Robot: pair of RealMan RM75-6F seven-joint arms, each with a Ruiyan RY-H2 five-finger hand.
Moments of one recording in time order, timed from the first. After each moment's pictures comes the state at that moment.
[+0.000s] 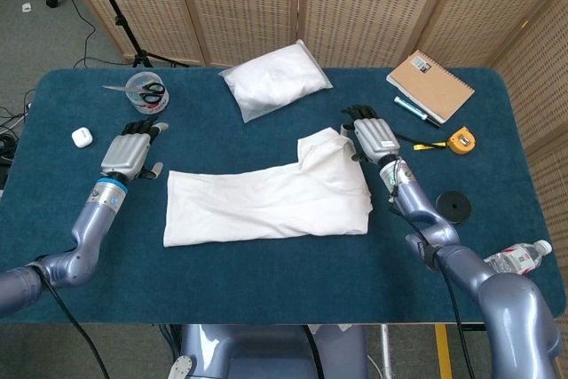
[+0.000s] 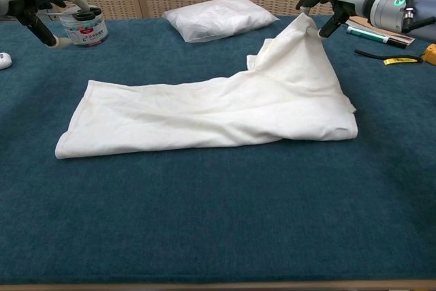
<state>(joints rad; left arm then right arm) -0.84 -1.31 -0.20 -1.40 0.74 0.83 0.25 0.99 -1.72 0.25 -0.63 -1.32 0.67 0.47</state>
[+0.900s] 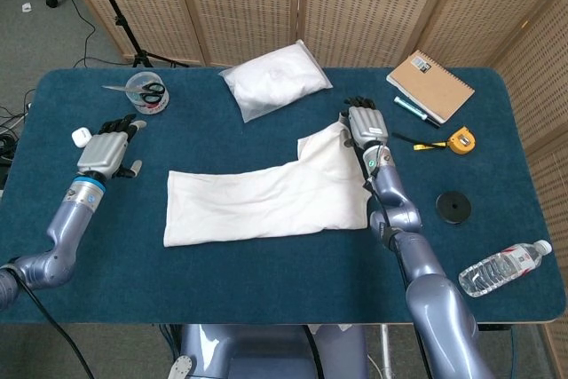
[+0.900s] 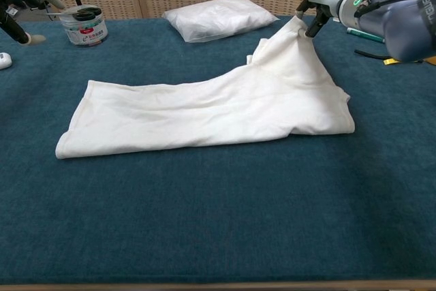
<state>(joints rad) -0.80 -1.26 -0.20 -1.36 0.76 0.77 0.19 1.18 -2.01 0.34 -0.12 -1.21 0.41 0.43</state>
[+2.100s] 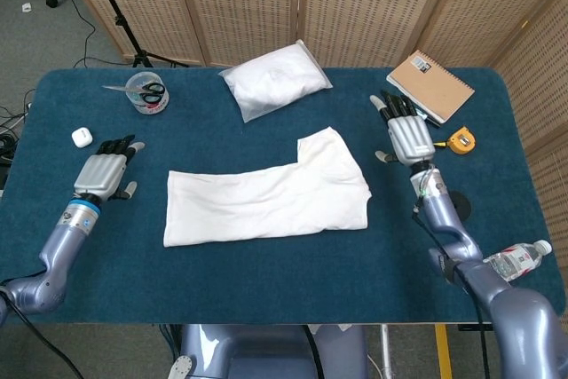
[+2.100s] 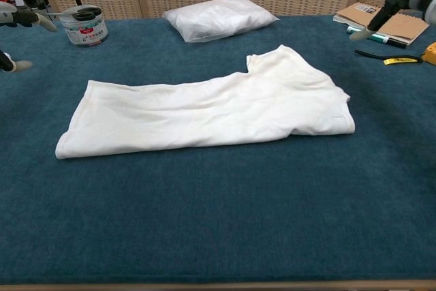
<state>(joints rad) -0.72 -1.25 -0.12 -1.46 0.86 0.87 0.23 0.83 -1.70 0.20 -0.63 -1.35 0.98 0.33</state>
